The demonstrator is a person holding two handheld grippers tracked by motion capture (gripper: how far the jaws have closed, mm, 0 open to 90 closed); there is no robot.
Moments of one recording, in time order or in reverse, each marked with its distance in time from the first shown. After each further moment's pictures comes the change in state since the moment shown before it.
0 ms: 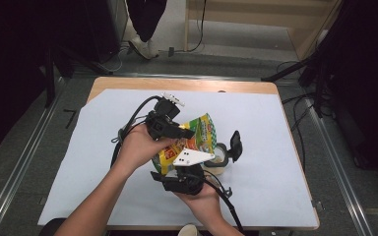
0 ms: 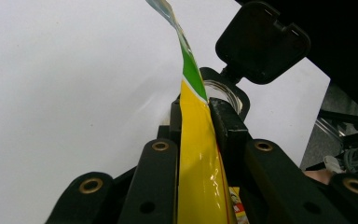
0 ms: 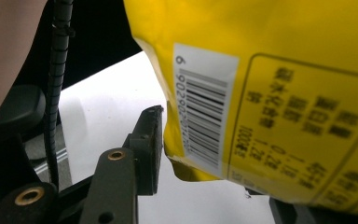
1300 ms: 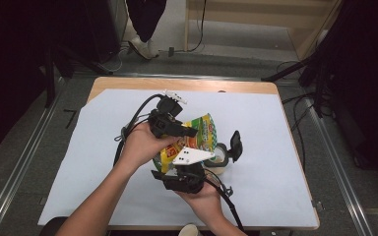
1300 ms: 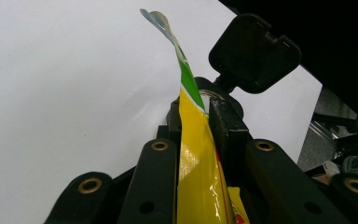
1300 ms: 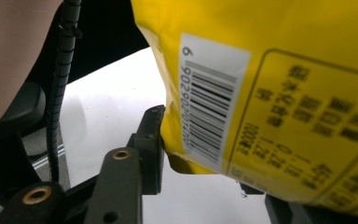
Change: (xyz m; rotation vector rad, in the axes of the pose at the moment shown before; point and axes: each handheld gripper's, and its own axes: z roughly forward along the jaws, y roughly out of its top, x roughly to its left) left arm -0.003 0.006 0.003 -0.016 -0.017 0.010; right arm 0.000 0.005 -0.002 0.009 -0.008 -0.016
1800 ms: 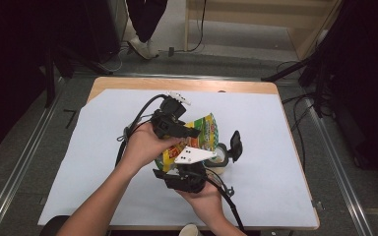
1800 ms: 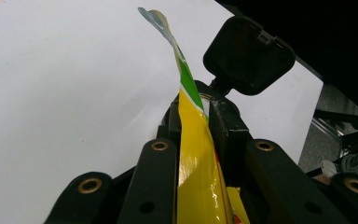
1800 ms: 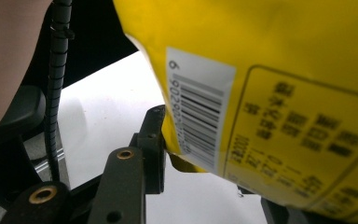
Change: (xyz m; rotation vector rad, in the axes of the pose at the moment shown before) left arm -0.007 0.004 0.002 0.000 0.005 0.026; right arm -0.002 -0.001 -0.003 -0.001 -0.009 0.026
